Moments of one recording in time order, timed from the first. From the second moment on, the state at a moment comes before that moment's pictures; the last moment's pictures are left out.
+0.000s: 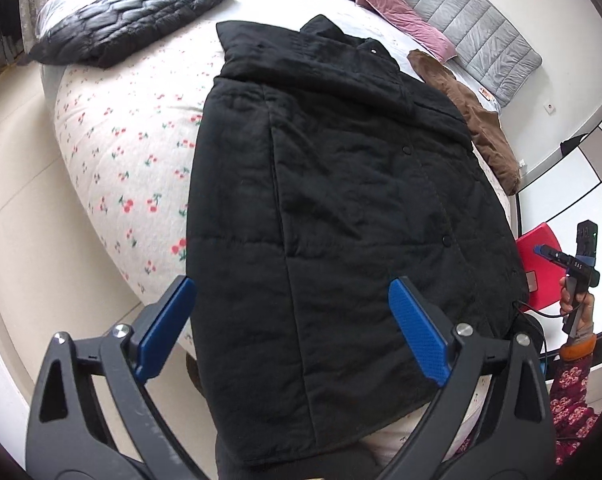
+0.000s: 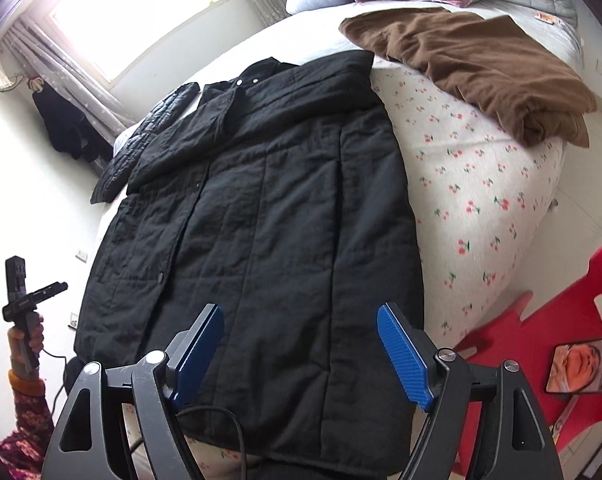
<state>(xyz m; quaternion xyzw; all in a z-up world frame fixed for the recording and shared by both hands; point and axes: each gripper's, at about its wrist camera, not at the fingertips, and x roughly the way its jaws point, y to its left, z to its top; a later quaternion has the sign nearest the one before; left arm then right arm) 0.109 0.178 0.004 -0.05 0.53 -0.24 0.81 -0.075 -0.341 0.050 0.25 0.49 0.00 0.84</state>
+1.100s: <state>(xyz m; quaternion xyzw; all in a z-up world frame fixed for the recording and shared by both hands) 0.052 0.221 -0.063 -0.22 0.56 -0.36 0.72 -0.142 -0.352 -0.014 0.36 0.50 0.03 0.79</state>
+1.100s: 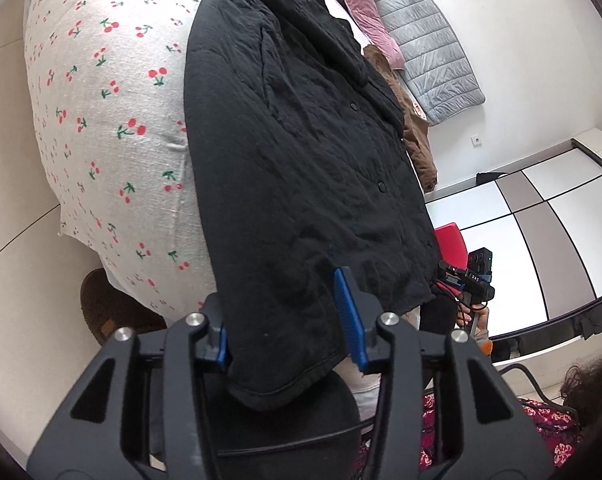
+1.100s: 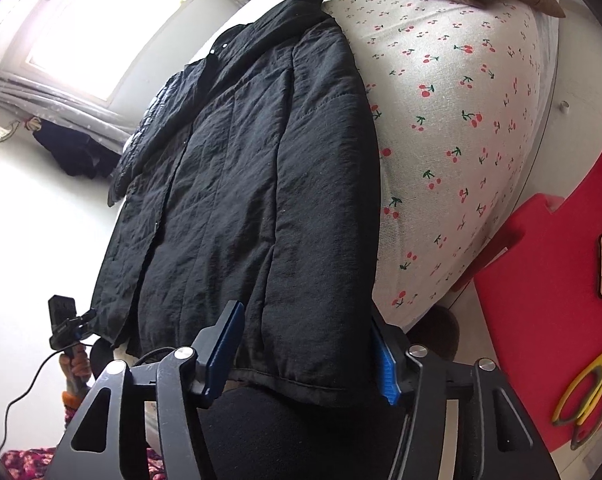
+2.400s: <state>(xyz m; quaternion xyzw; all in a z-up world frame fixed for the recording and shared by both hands) 0.360 0.117 0.065 -0.25 0.41 -0.25 0.84 0.116 -0.487 0.069 0.43 0.21 -0.02 0.88</state>
